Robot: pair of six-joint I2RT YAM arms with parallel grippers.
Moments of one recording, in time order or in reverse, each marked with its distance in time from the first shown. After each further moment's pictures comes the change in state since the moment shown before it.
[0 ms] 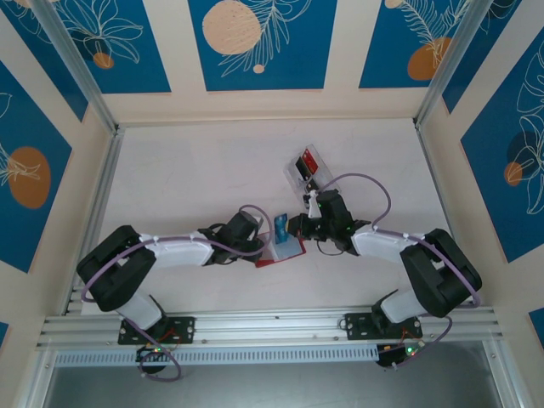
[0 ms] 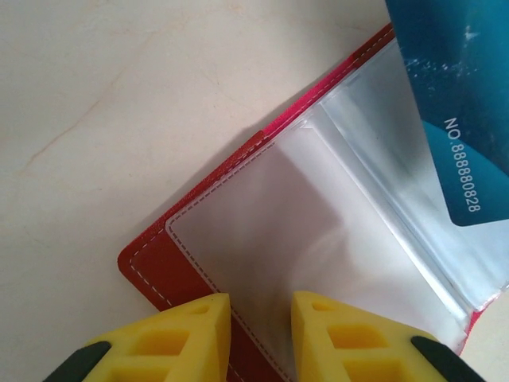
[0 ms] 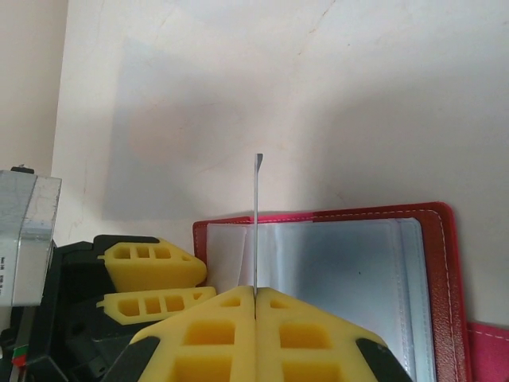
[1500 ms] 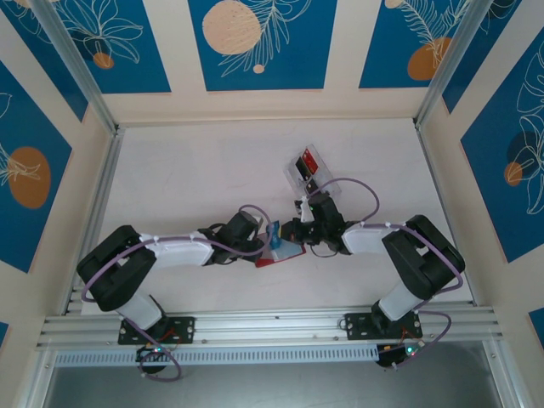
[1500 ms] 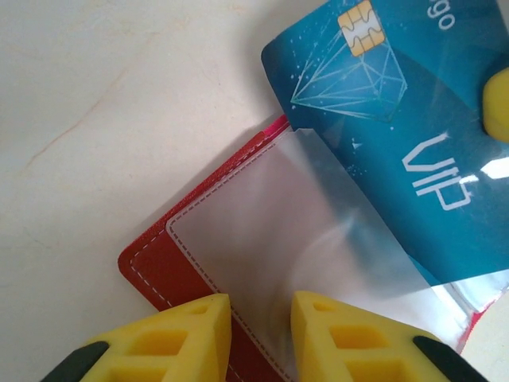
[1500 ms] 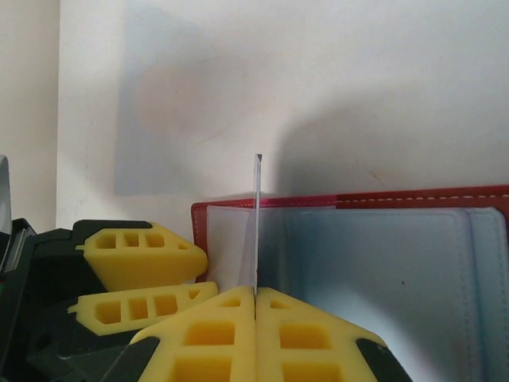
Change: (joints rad) left arm 0.000 0.001 0.000 0.002 0.000 -0.001; right arm 0.035 0.136 0.003 0.101 -0.072 0.045
